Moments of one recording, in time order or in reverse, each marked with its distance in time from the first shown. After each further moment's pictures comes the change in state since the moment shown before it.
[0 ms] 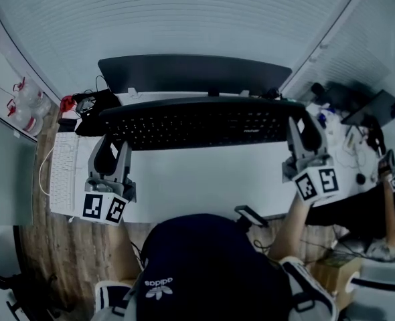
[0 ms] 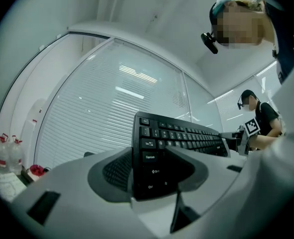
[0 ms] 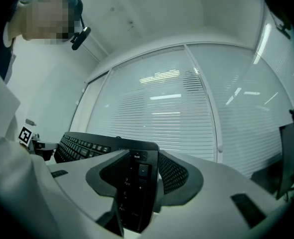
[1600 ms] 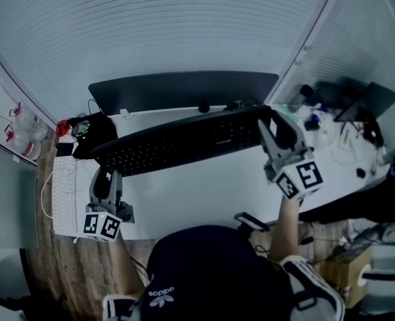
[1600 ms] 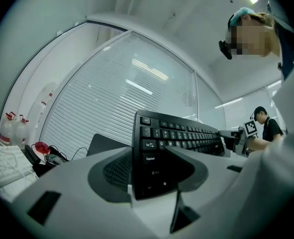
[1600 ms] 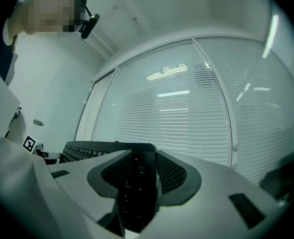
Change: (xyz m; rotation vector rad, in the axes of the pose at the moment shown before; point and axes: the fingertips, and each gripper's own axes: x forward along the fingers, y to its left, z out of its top) left arm -0.020 0.034 -0.053 -0.154 0.029 0.038; right arm 0.028 0.037 -0.001 -0.037 0.021 0.094
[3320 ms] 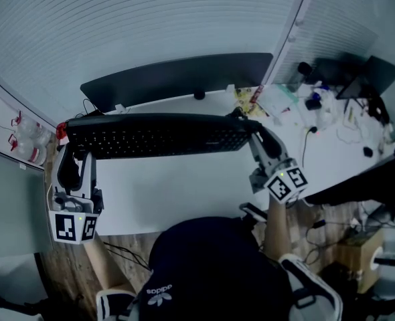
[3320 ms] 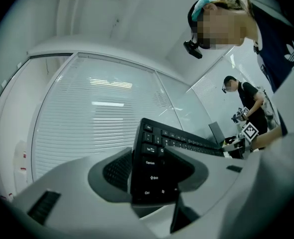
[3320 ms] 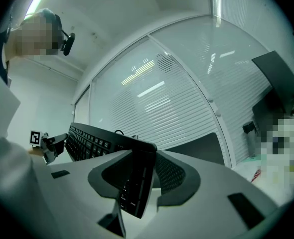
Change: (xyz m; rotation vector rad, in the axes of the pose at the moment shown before) left arm 0.018 -0.060 0.140 0.517 -0.050 -0.159; right arm -0.048 0.004 -0.116 0.427 -0.019 -0.069
